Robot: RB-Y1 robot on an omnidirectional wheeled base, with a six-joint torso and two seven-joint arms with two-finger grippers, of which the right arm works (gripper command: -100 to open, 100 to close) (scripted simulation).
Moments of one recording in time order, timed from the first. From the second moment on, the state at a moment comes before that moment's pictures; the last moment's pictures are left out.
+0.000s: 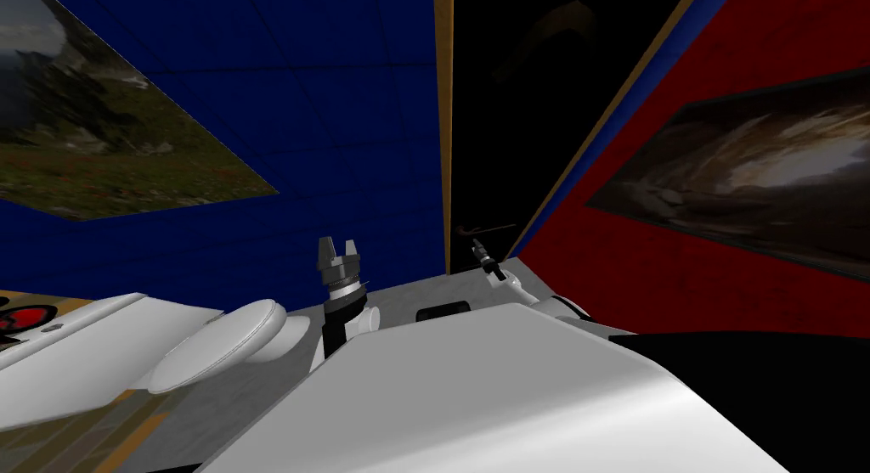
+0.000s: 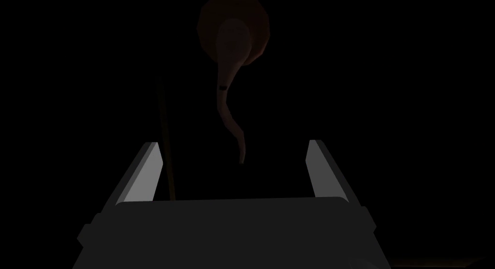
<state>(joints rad) -0.21 -0.31 0.10 -0.66 -0.07 -0.72 -0.18</state>
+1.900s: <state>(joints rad) -0.16 -0.39 -0.10 -0.57 -0.13 -0.76 -0.18</state>
